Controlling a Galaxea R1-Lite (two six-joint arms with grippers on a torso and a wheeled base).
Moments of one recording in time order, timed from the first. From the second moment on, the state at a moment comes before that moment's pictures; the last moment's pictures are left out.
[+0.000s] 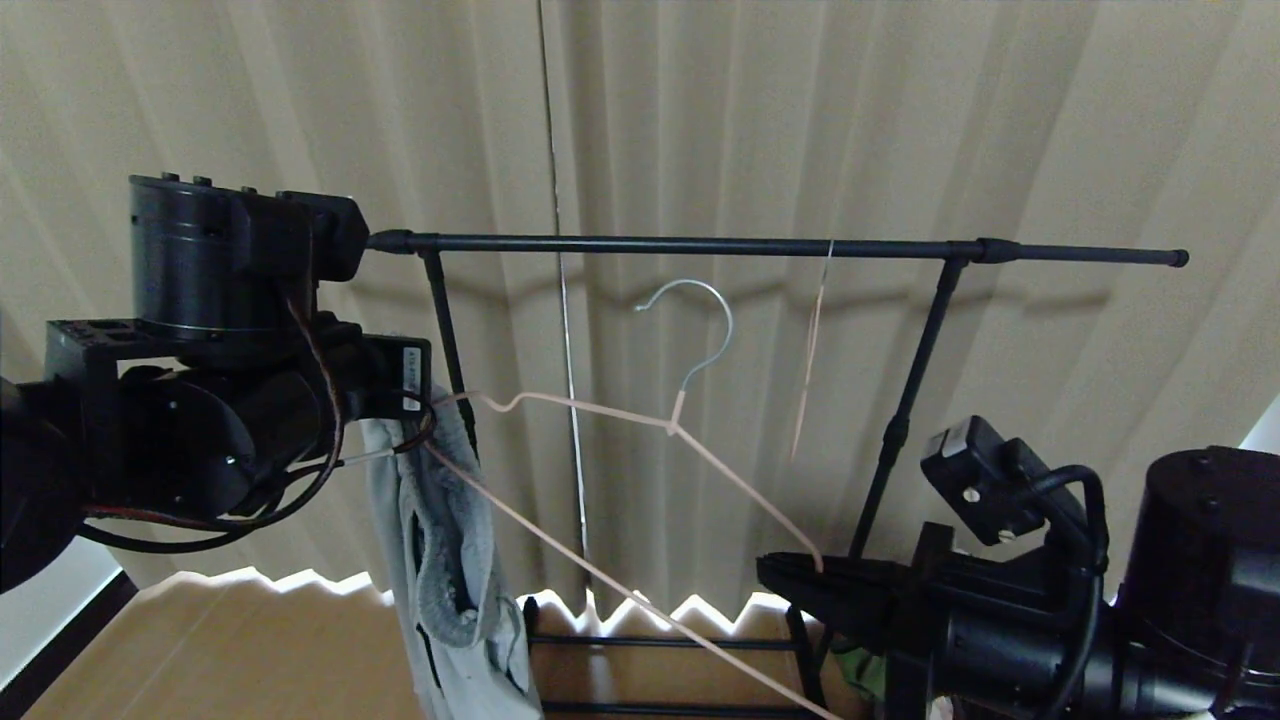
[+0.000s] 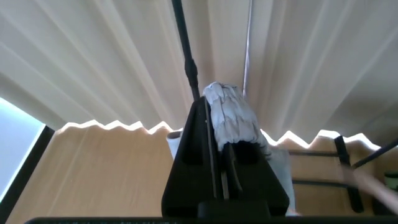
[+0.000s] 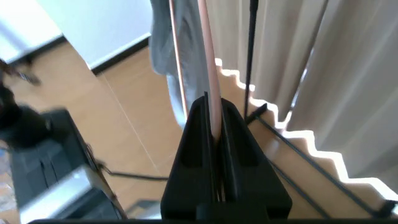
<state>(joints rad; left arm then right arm) -0.51 1.55 -0.98 -0.19 0.60 -0.04 0.81 1.50 -0.46 -0.75 0.12 0.21</state>
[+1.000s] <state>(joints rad) -0.50 1.57 -1.00 -0.20 0.64 -0.04 0.89 1.58 -0.45 -0.92 0.03 0.27</state>
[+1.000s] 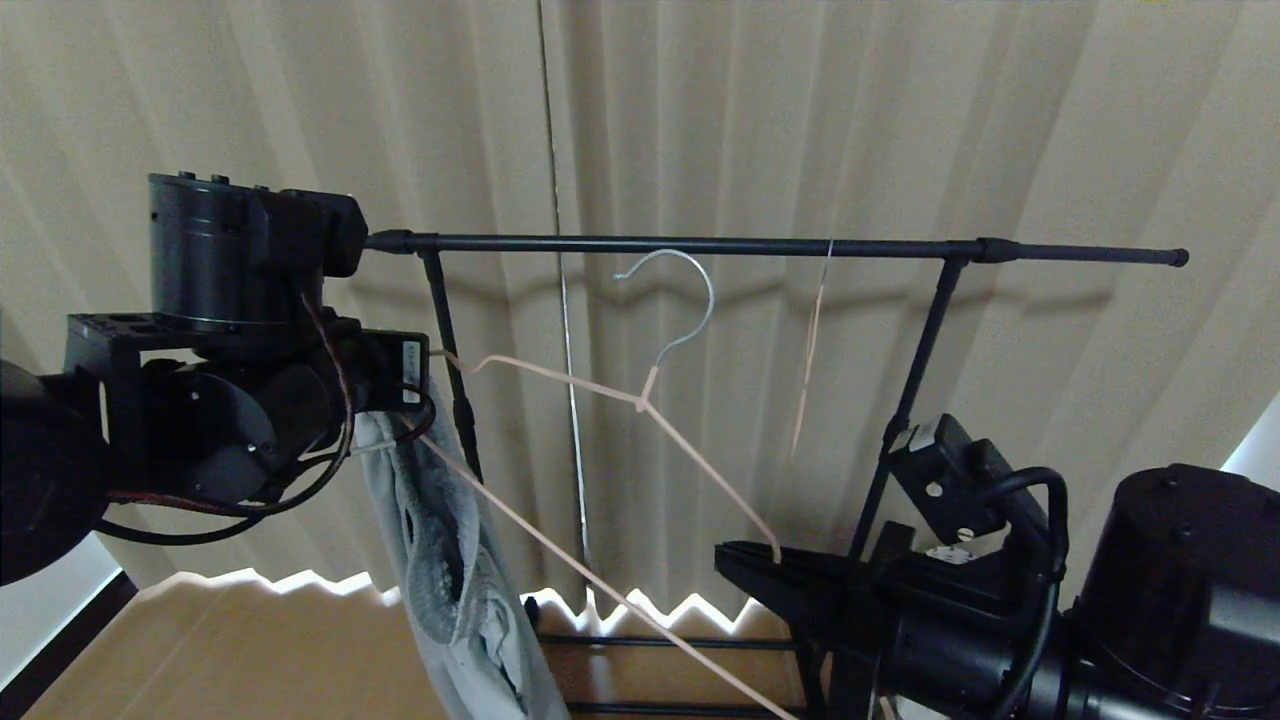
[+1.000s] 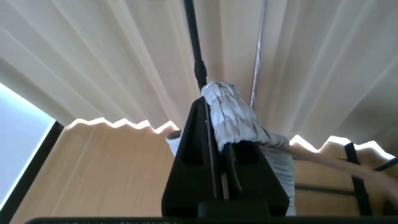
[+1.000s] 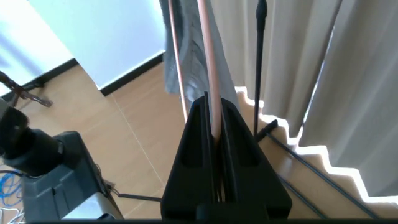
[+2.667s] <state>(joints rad) -0.81 1.48 -0.91 -0.19 0.54 -0.02 0.85 1.82 -0.62 -0.92 0.03 0.26</state>
